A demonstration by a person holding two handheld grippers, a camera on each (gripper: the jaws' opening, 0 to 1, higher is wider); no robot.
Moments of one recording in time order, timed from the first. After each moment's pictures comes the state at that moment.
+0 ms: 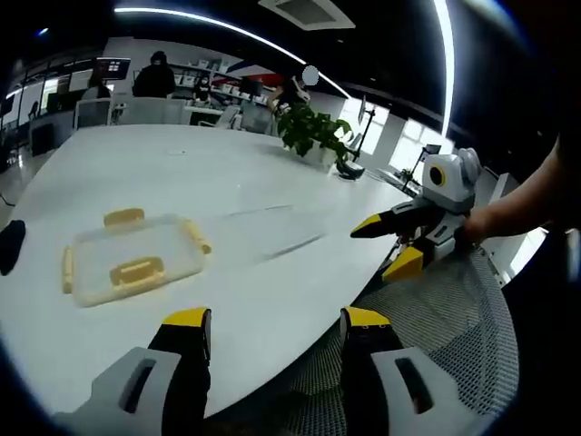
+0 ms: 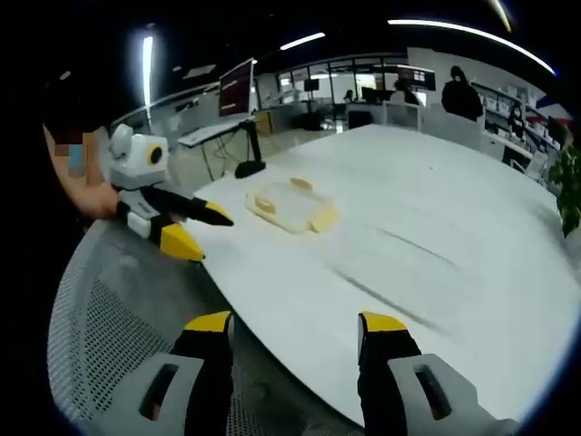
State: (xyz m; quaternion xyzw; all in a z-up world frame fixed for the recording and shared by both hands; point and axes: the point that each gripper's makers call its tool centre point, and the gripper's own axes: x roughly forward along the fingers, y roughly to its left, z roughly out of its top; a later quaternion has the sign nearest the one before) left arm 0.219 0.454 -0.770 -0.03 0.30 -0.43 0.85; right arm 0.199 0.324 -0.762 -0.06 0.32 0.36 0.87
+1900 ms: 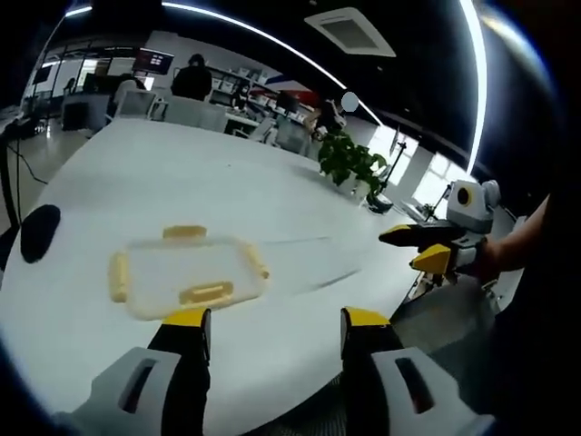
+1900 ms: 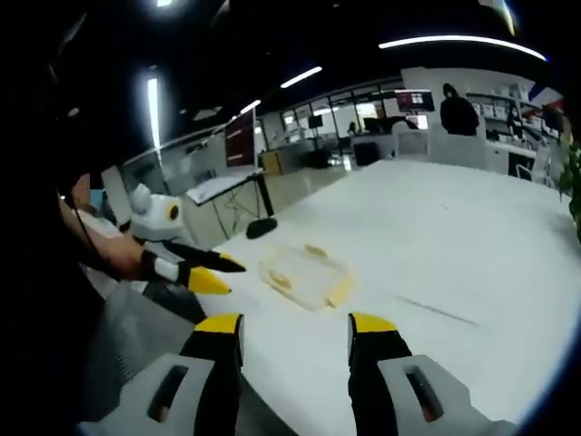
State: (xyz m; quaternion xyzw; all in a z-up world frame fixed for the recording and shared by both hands) left arm 0.271 0.512 -0.752 -0.09 0.30 -0.36 0.88; right arm 0.249 0.374 -0.704 0.02 0.24 0.39 0.89
